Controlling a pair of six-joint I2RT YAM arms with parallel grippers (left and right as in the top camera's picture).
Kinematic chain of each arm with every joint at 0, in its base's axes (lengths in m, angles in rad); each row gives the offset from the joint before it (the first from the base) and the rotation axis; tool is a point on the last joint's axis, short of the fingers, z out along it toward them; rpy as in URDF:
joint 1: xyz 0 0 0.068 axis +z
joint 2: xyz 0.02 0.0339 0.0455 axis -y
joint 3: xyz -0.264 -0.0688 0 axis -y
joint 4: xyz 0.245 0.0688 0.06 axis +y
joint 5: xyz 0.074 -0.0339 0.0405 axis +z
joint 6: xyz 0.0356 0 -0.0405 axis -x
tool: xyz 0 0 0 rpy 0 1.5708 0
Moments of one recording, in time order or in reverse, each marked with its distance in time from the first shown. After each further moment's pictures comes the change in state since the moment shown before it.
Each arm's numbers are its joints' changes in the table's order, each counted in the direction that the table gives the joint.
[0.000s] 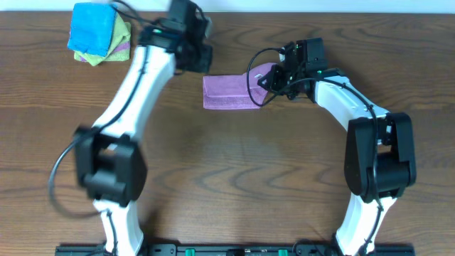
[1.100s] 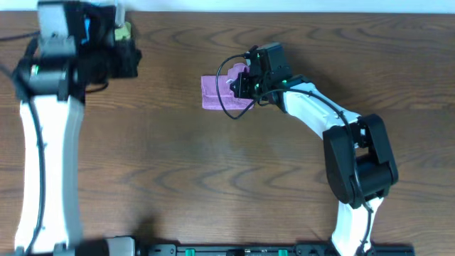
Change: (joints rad) left arm 0.327 0.521 -0.212 0.096 -0.206 -0.018; right arm 0.201 -0.008 0.000 -0.091 -0.143 -0.001
